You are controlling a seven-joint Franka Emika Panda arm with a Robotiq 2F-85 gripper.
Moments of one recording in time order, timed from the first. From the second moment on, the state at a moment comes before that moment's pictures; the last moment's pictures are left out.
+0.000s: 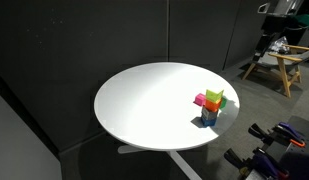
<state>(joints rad) -0.09 -0.36 -0.30 -2.51 -0.02 2.15 -0.49</state>
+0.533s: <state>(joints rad) -0.09 -0.21 -0.27 -2.49 0.02 2.26 -0.49</state>
